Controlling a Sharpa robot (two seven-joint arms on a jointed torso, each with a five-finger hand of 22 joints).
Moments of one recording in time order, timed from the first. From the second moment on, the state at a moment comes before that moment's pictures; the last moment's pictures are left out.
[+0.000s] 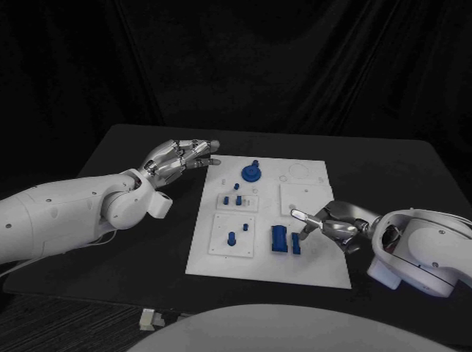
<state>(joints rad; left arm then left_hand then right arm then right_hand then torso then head) 1.12 -0.89 -0.21 1.34 -0.16 0.13 0.67 1.44 0.20 -0.13 0.29 0.42 0.65 0.18 0.13 0.06 0.23 0.20 0.40 0.06 0.18 0.20 0.18 0.04 0.09 0.31 0.29 0.15 0.43 1.13 -1.06 -0.21 1.90 -0.97 -0.19 -0.29 0.65 0.17 -0.36 0.29 0.05 0.99 0.11 0.07 0.24 1.46 0.02 1.57 1.31 1.46 -0.05 1.55 1.31 0.06 1.47 0.05 1.28 1.31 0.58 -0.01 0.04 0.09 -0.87</state>
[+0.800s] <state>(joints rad) 1.12 -0.87 -0.21 1.31 -0.15 0.17 0.68 1.49 0.21 -0.12 0.28 0.46 0.64 0.17 0.13 0.06 0.22 0.20 0.40 0.05 0.17 0.20 0.18 0.04 0.09 0.31 0.29 0.15 0.43 1.10 -1.03 -0.21 1.87 -1.03 -0.10 -0.32 0.67 0.18 -0.38 0.29 0.05 0.99 0.11 0.07 0.23 1.46 0.02 1.57 1.31 1.46 -0.05 1.55 1.31 0.06 1.46 0.06 1.28 1.31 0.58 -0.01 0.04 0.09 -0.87</state>
